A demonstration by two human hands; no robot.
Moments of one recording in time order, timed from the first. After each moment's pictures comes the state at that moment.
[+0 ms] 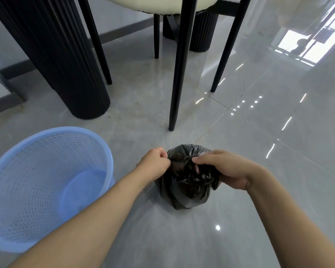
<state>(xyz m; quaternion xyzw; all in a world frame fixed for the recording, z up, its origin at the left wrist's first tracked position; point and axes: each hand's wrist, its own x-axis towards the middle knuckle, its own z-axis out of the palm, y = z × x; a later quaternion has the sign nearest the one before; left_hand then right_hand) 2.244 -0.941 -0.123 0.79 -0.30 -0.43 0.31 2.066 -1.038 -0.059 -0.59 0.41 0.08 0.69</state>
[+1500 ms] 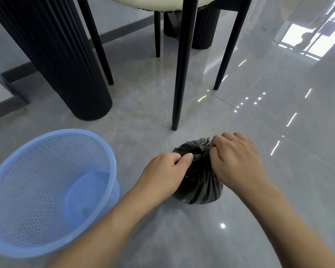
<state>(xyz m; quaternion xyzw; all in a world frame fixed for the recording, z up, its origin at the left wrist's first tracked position) 2.211 -0.914 -0.056 0.78 -0.45 -0.30 0.30 2.075 -1.017 -0.055 -0.90 0.41 -0.15 -0.01</state>
